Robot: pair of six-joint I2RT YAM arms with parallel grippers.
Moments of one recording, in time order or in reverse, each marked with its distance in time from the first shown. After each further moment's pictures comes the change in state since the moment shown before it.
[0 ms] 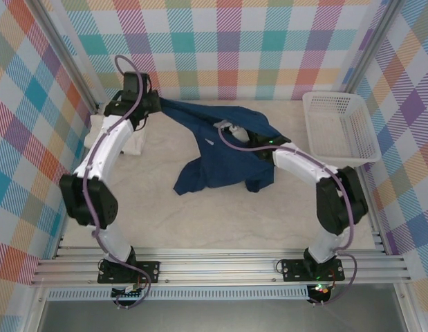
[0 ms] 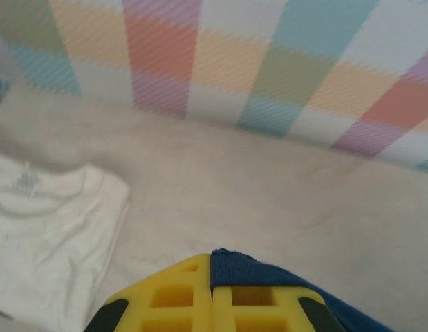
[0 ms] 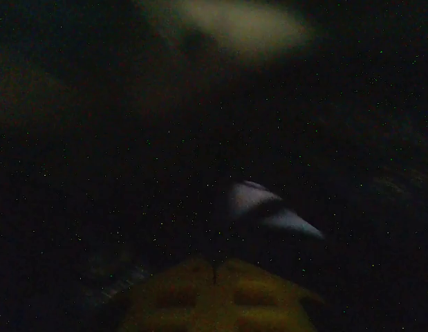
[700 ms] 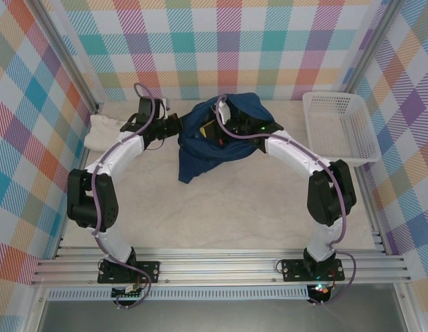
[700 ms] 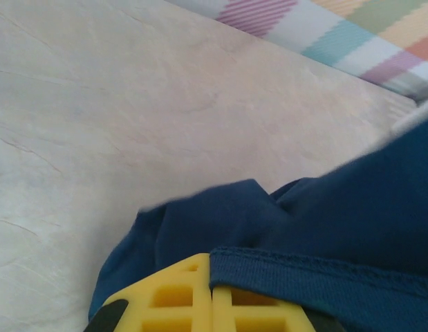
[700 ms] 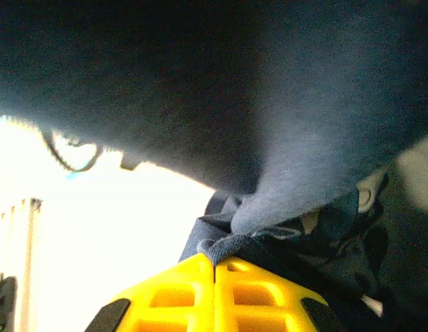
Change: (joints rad) left arm -0.051 -0.045 -0.345 0.272 0.393 -0.163; right arm 0.031 0.129 0.249 0.247 -0.370 0.096
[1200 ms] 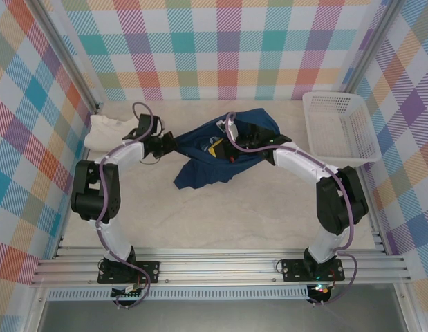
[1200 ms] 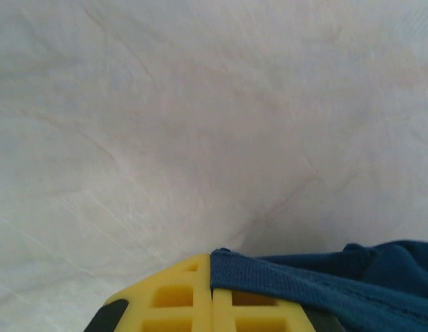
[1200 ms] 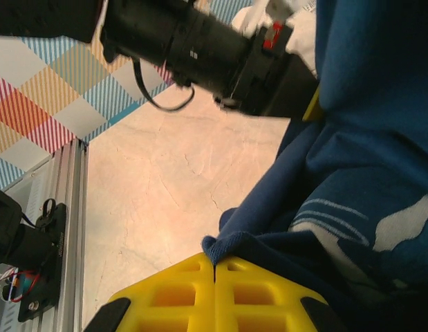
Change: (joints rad) left arm 0.063 0.068 -0.205 0.079 0.065 -0.058; right arm -0.037 -0.109 -0.237 0.002 -0.143 -0.084
